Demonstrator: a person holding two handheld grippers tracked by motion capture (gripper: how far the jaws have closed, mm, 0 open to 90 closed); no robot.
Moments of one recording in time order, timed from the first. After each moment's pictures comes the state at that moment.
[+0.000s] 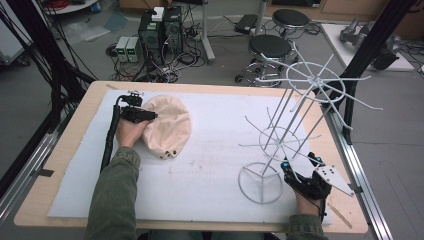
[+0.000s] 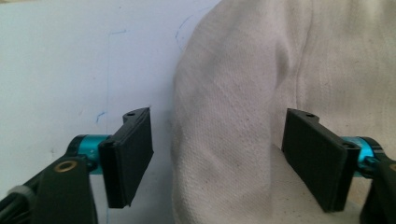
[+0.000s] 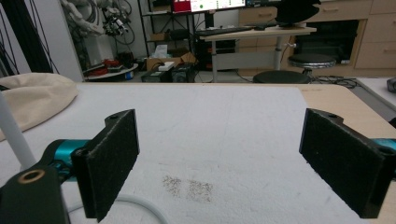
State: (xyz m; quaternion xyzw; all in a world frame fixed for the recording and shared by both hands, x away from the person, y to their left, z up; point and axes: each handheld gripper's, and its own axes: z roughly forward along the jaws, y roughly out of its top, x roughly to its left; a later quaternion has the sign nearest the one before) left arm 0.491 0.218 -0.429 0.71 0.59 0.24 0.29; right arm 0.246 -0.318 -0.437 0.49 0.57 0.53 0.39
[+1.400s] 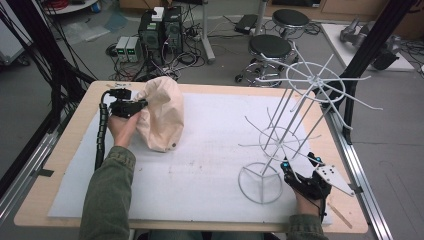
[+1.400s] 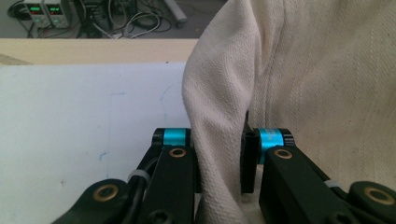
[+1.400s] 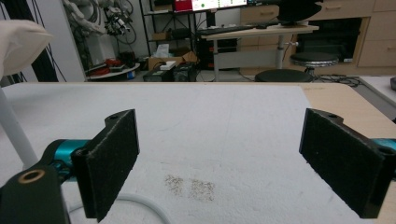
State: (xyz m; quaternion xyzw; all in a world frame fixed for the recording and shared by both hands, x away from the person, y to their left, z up) left arm 0.464 0.234 -0.381 0.66 0.57 0.24 0.43; right arm 0.246 -0.318 -0.437 0.49 0.57 0.54 0.38
